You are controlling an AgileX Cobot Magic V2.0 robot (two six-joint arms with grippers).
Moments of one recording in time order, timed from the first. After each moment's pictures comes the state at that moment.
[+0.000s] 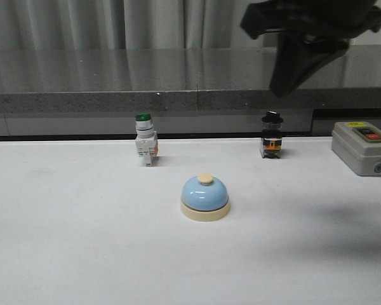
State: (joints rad) left arm 0.00 -0.01 0.00 0.03 0.04 -0.08; right arm 0.49 1.55 -1.23 0.04 0.75 -0.03
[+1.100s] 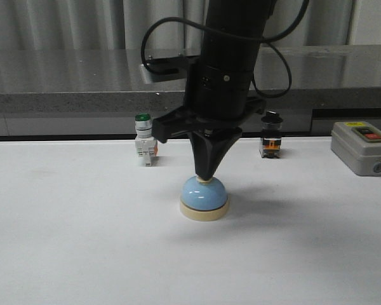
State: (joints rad) left arm 0.00 -0.01 0.00 0.03 0.04 -0.08; right arm 0.60 2.00 -1.56 0.06 0.92 -0.12
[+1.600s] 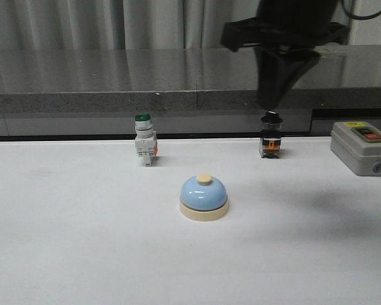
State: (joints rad) left arm 0.00 -0.01 0.00 0.03 0.04 -0.08; right arm 0.43 1.70 -1.41 0.06 0.97 -0.11
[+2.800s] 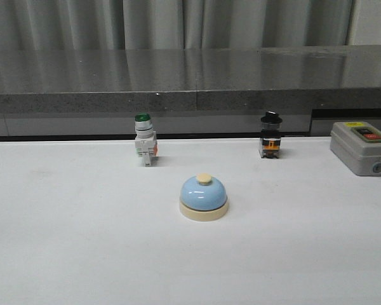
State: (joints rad) left arm 0.00 -0.01 0.00 0.03 0.04 -0.08; right arm 0.05 0.90 -0.74 0.09 0.76 -0.03
